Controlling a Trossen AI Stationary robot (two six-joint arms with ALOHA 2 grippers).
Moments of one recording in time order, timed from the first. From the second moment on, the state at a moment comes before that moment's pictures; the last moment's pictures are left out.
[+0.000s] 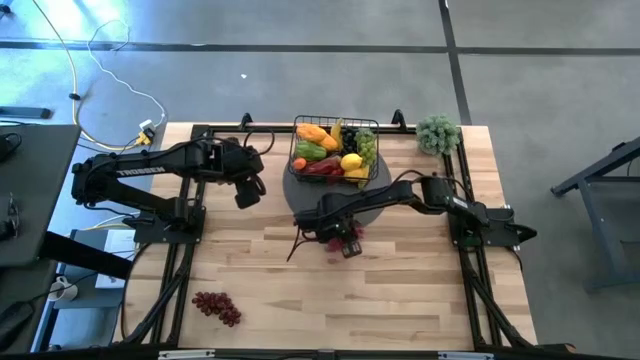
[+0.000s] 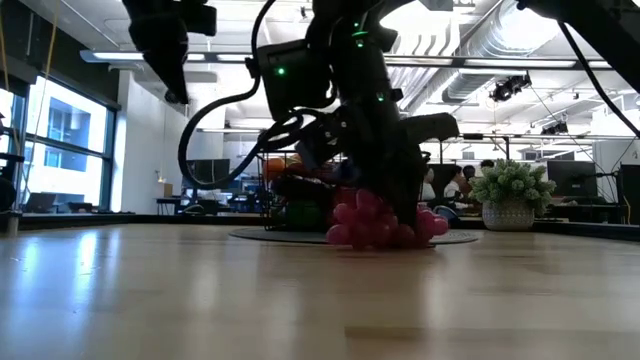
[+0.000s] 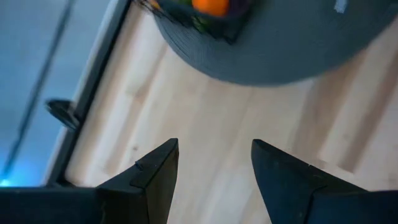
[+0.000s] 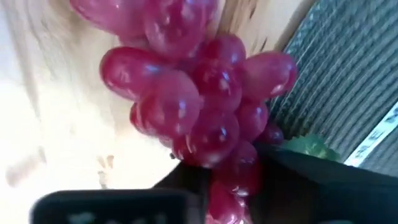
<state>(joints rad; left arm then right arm) 0.29 1.18 1.12 -1.13 -0.35 -0.12 0.07 2.31 1.85 -1.33 -0.05 -0.22</state>
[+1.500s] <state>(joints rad) 0.29 1.18 1.12 -0.98 -0.39 0.04 -0.23 1.85 1.85 -1.21 0.39 -0.14</state>
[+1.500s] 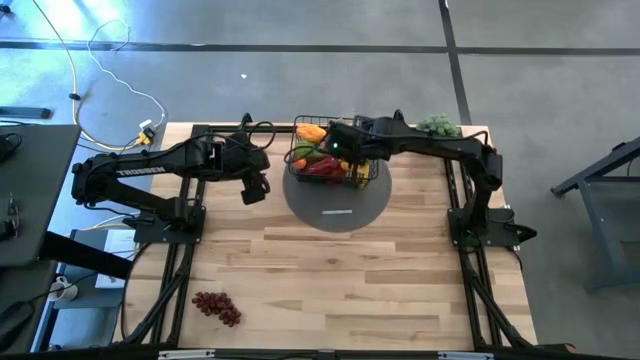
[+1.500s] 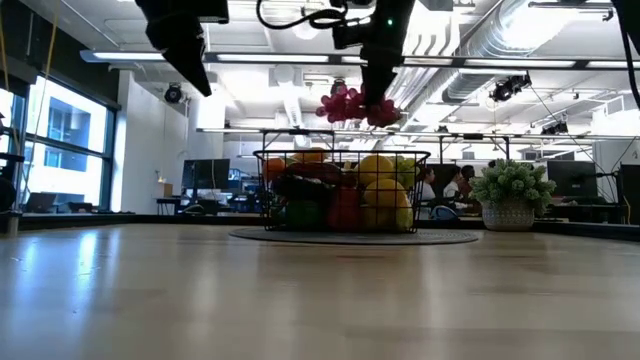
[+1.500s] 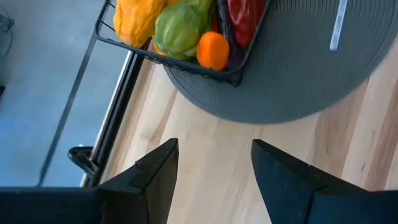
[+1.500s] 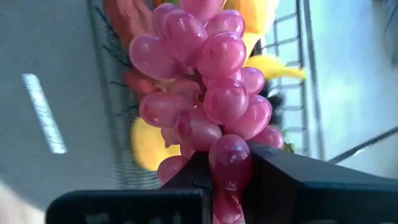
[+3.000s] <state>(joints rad) 0.37 1.18 1.12 -0.98 -0.27 -0.37 -0.44 1.89 1.85 -1.15 0.31 -0.83</state>
